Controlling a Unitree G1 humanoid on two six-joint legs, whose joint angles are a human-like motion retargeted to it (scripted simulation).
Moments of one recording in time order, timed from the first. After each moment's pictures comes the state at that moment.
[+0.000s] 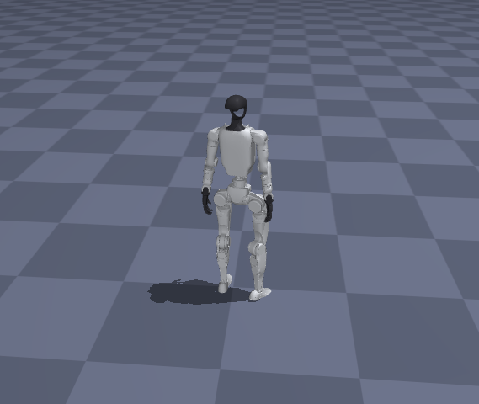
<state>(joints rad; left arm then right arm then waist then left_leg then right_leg) 0.05 0.22 0.11 1.55 -0.12 0.06 -0.10 0.04 -0.10 0.01 1.59 -0.56 -0.17 -0.01 -0.02 -0.07 -0.07 0.00 -0.01 0.17 -0.02 -0.03 -0.01 0.00 -0.15 -0.37 0.04 0.11 0.10</state>
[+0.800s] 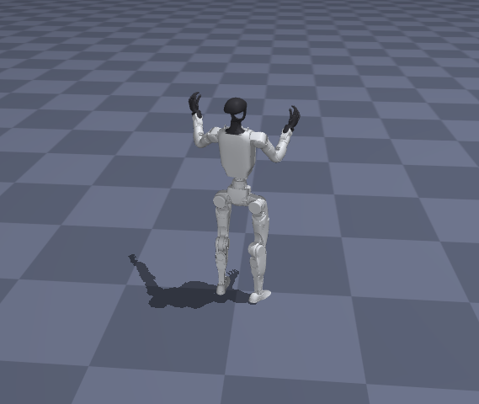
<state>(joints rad) -0.39 0.90 0.54 0.23 0.11 -0.07 0.26 -0.51 -0.34 -0.16 0.06 0.10 -0.17 -0.24 -0.07 -0.02 -0.20 -0.02 0.01 0.16 -0.02 -0.04 -0.02 -0.01 -0.14 -0.37 0.04 0.09 0.12</state>
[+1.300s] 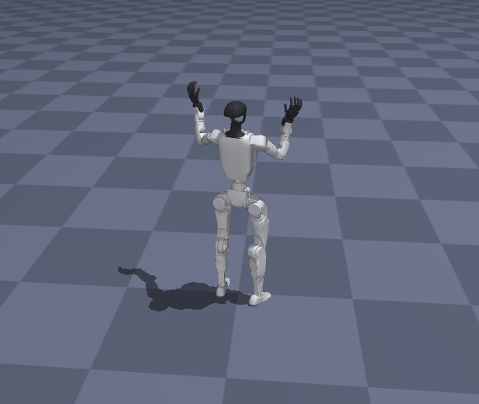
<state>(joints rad) -0.61 0.91 0.59 0.06 0.14 -0.22 0.50 -0.65 -0.48 -0.34 -0.25 -0.32 -0.18 -0.79 -0.06 -0.01 -0.24 -0.03 0.01 0.15 -0.01 -0.05 -0.02 -0.01 -0.15 -0.37 0.04 0.08 0.13</state>
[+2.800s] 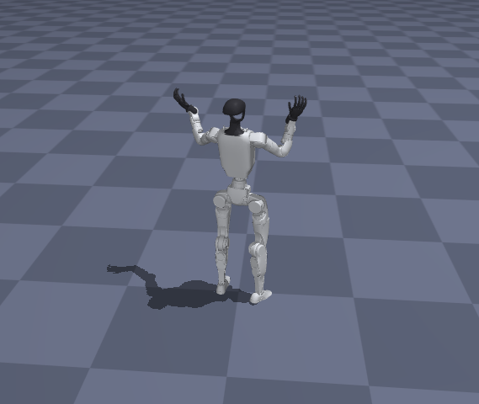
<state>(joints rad) -0.55 0.87 0.69 0.21 -0.09 -0.32 0.76 -0.59 -0.58 -0.40 -0.14 -0.26 -0.25 -0.88 -0.05 -0.02 -0.25 -0.03 0.01 0.14 -0.02 -0.05 -0.02 0.00 -0.15 -0.37 0.05 0.08 0.14</state>
